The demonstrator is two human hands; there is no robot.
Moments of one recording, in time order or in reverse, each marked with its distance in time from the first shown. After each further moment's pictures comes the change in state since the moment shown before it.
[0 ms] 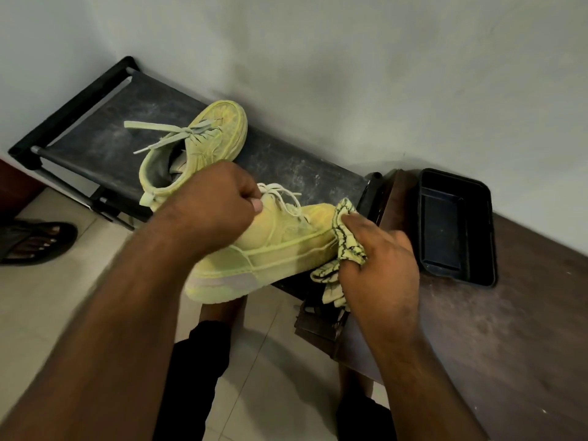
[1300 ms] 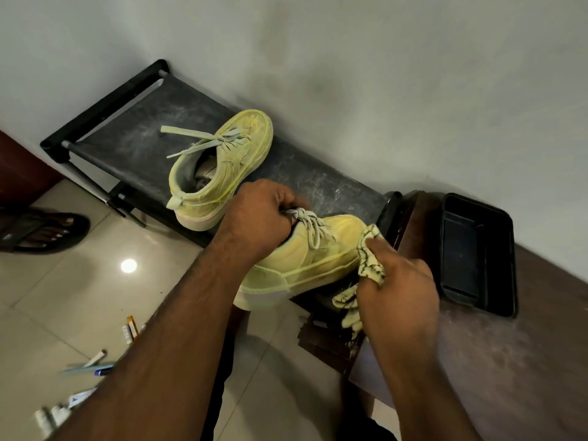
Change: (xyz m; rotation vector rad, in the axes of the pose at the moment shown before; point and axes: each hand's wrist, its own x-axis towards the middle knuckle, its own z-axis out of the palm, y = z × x) left_hand 0.040 -0.032 0.038 -0.208 0.119 0.199; right_hand -0.002 -0.018 -0.002 -0.119 -0.095 0.159
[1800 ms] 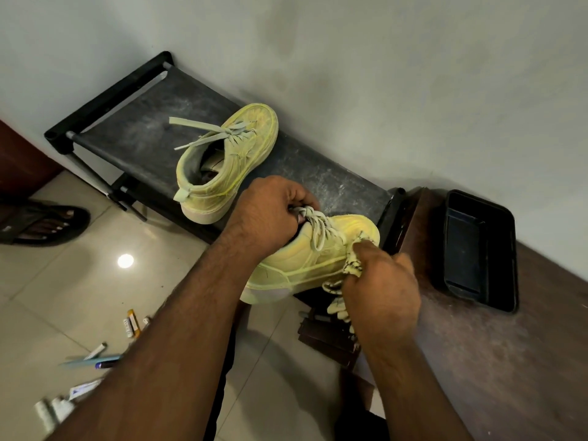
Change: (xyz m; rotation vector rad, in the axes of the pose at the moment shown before) left_hand -0.004 -0.002 -0.001 -0.007 -0.041 0.018; right_hand 0.000 -0.014 0.019 -0.211 -0.110 -0.032
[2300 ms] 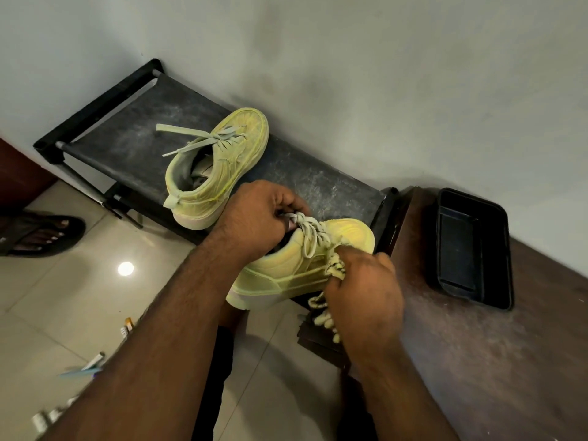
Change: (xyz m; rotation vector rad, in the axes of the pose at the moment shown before) left_hand -0.003 0.000 -0.003 -0.060 -0.037 0.026; right_hand -0.001 -0.001 0.006 0.070 0.061 -0.070
